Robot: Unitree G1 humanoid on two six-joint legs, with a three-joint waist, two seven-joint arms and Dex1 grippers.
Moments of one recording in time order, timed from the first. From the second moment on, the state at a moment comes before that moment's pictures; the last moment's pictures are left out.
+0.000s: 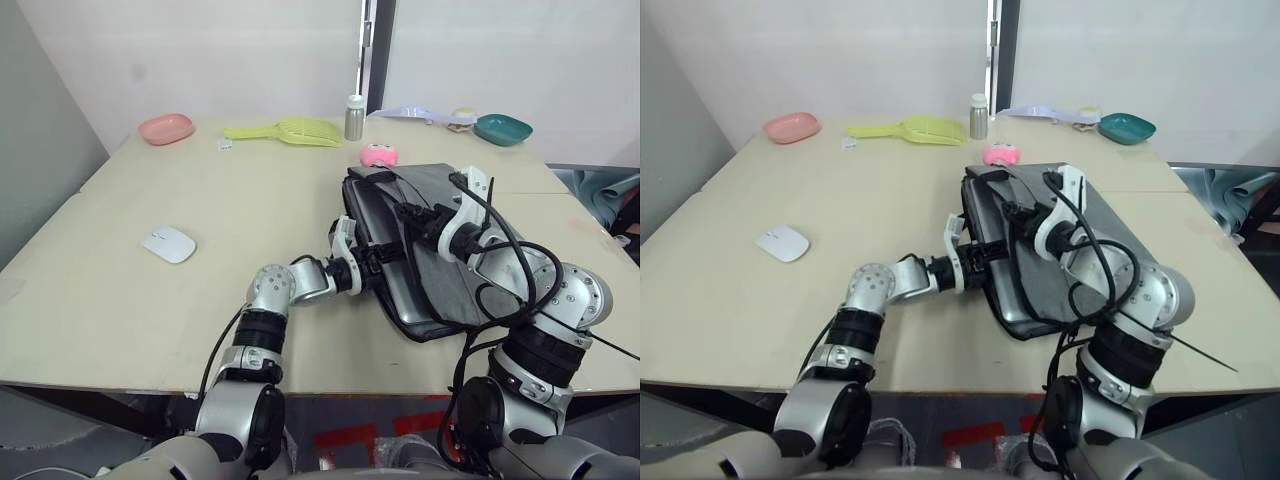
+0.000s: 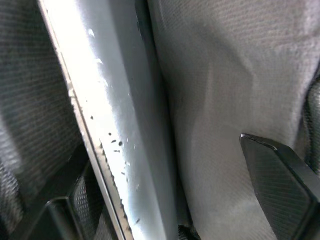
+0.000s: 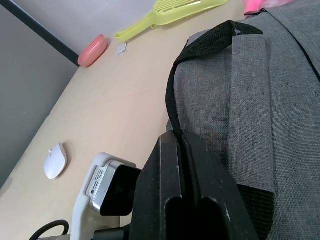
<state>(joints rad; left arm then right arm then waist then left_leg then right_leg) -0.68 -0.12 0.18 0.42 -1.01 1.11 -0.27 -0.65 -0.03 -0.56 -0.44 0.73 1.50 0.05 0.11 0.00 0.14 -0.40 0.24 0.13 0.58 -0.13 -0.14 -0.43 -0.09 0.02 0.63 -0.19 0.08</state>
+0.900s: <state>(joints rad) -0.70 -0.12 0.20 0.51 -0.97 1.09 -0.28 -0.63 0.06 -0.57 -0.44 0.75 1.49 -0.02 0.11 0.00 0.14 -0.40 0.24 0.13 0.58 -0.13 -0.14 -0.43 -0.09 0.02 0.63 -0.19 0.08</state>
